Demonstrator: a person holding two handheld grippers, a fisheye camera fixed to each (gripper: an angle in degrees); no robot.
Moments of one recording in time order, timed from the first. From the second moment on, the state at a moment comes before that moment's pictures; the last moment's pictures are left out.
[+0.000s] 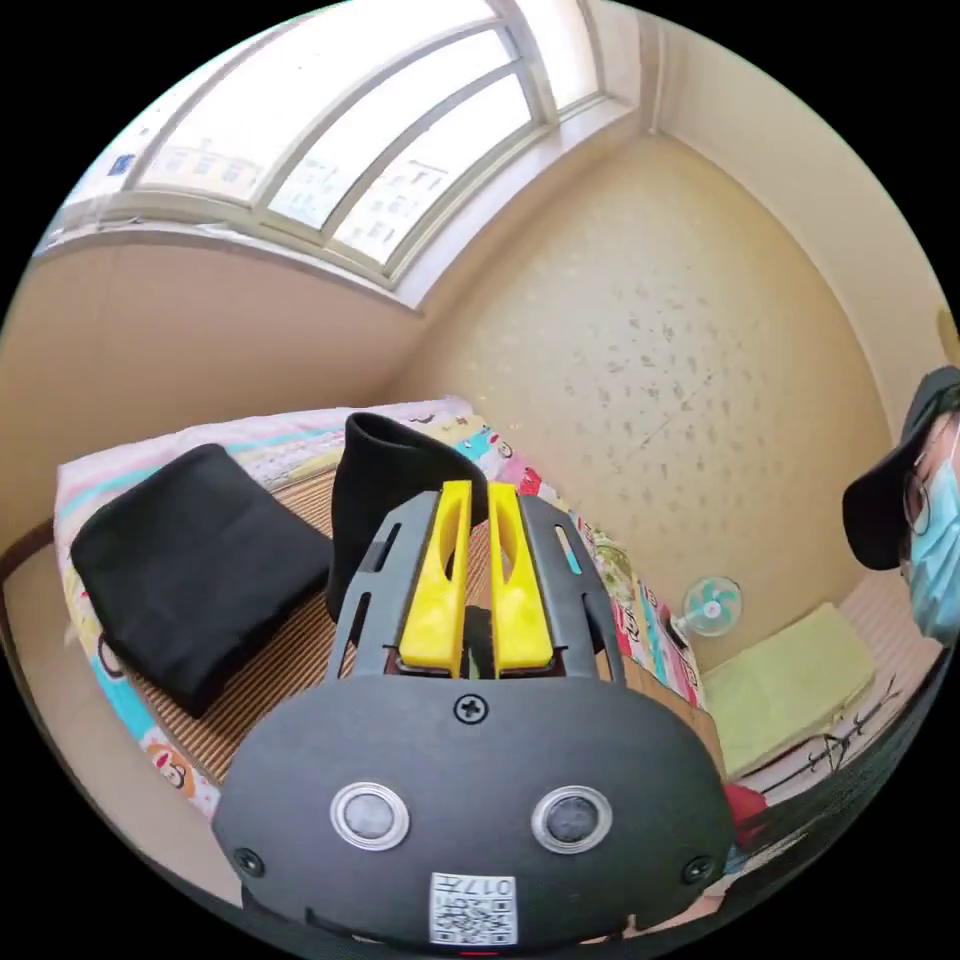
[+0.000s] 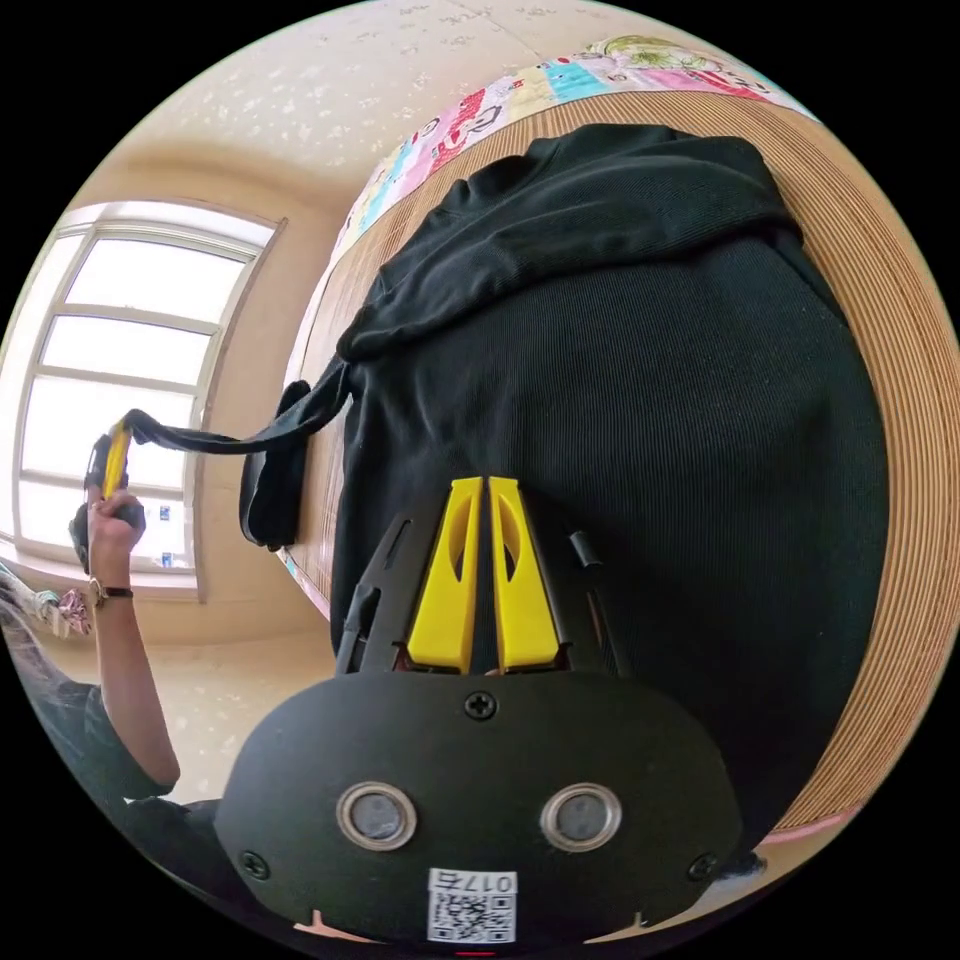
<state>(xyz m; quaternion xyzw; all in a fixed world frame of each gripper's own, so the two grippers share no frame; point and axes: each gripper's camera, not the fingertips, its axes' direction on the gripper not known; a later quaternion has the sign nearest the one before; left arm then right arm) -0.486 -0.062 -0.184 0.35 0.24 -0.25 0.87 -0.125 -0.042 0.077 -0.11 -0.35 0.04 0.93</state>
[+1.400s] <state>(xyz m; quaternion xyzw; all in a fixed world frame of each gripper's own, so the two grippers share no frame) -0.293 0.050 0.088 -0.32 0.40 0.02 0.86 0.187 0.126 0.056 -0.29 -0.36 0.14 0.88</state>
